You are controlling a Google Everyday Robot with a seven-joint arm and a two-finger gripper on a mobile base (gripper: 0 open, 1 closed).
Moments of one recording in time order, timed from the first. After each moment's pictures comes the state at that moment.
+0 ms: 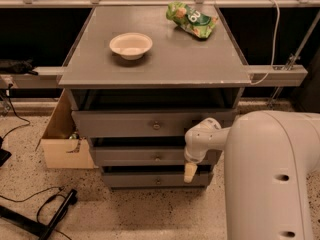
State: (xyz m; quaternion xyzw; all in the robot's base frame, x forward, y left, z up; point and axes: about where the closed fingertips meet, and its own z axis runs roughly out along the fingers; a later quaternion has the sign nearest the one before) arm 0.640 -0.134 0.395 -0.64 0.76 -0.04 0.10
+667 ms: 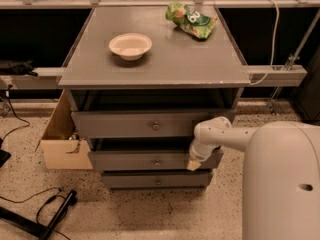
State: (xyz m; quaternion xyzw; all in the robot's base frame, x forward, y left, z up) arm 0.635 -0.145 0.398 -0.62 0.78 0.02 0.11
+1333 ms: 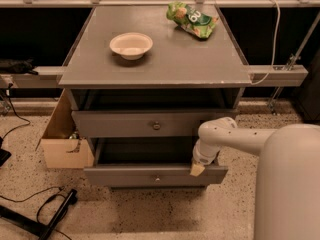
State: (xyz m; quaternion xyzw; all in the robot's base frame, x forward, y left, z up) arm 0.611 -0.151 0.417 -0.62 0.78 0.04 0.10
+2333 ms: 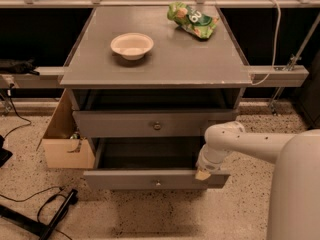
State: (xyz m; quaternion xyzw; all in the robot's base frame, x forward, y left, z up) arm 0.567 -0.169 0.424 -0.62 0.78 0.06 0.07
